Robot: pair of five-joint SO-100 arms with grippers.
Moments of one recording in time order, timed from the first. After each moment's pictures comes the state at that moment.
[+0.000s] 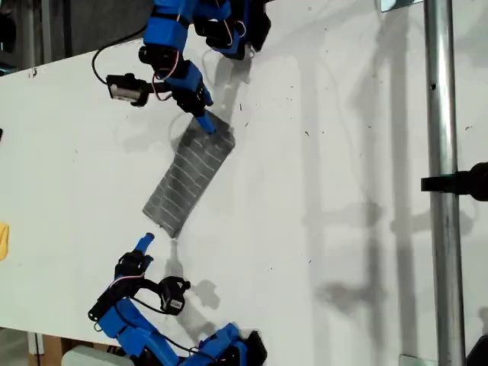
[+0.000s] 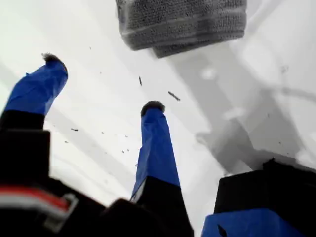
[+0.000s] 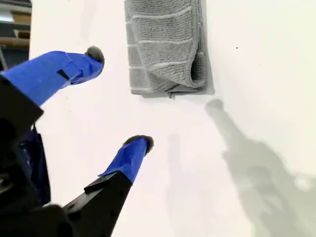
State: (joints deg) arm 0 -50.7 89.4 81.7 76.0 -33.0; arm 1 18.4 134.8 123.2 87.5 65.4
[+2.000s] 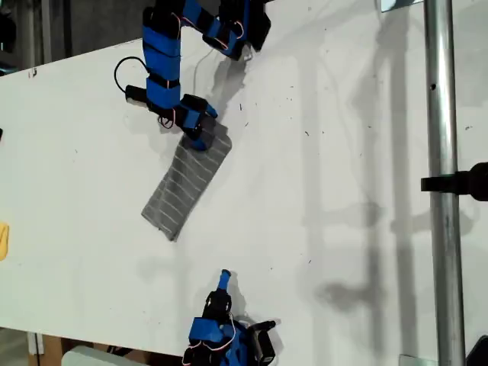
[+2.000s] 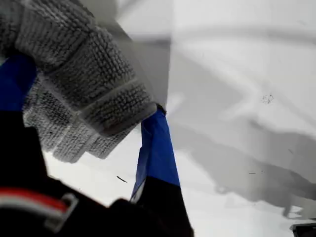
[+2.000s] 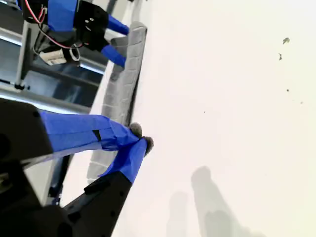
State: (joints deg) arm 0 -13.7 198.9 178.4 64.1 -58.2; arm 1 32.8 84.6 117.0 61.2 84.4
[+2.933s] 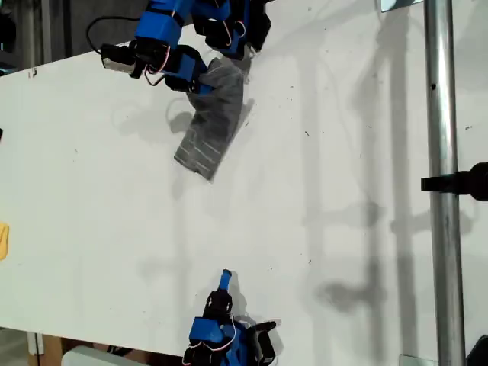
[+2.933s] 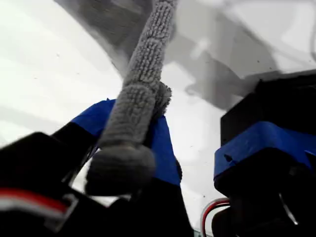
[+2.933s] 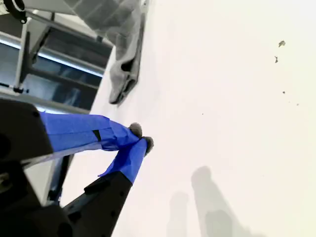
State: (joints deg) arm 0 -13.1 198.9 178.4 64.1 -58.2; arm 1 20.6 125.9 113.7 107.1 84.2
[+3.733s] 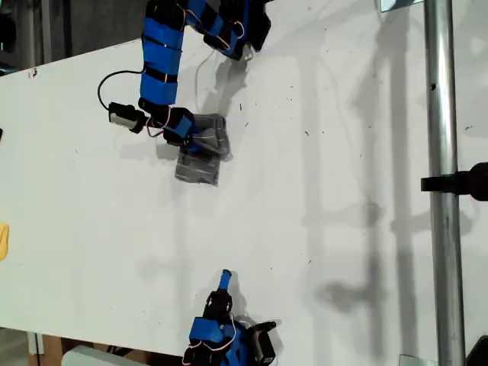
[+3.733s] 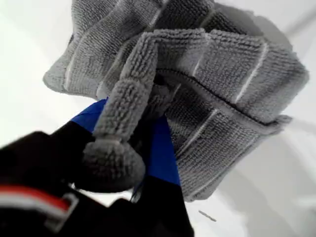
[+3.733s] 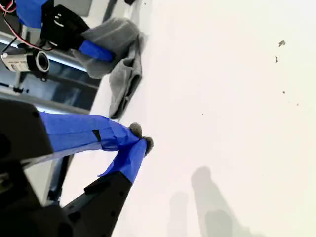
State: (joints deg) arm 0 -13.1 198.9 178.4 64.1 -58.2; arm 1 27.2 91.2 108.6 55.9 71.9
